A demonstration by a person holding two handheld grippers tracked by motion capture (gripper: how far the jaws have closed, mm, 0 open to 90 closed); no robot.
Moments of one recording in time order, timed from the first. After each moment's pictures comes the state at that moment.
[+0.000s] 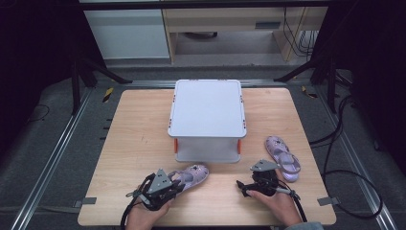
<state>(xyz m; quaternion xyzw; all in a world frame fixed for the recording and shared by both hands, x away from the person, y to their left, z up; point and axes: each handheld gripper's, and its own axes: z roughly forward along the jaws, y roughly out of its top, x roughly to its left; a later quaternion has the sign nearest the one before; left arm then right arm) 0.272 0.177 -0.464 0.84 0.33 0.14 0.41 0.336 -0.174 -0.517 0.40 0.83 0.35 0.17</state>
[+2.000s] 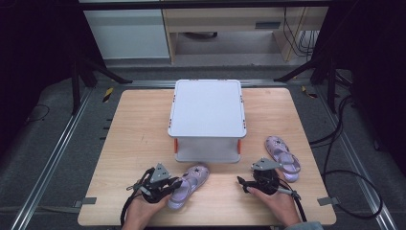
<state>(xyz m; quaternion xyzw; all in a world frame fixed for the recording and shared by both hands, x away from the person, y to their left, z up) 0.297 0.186 -0.478 0.84 0.36 0.13 0.38 0.334 -0.174 -0.506 0.40 0.82 0.37 0.18</state>
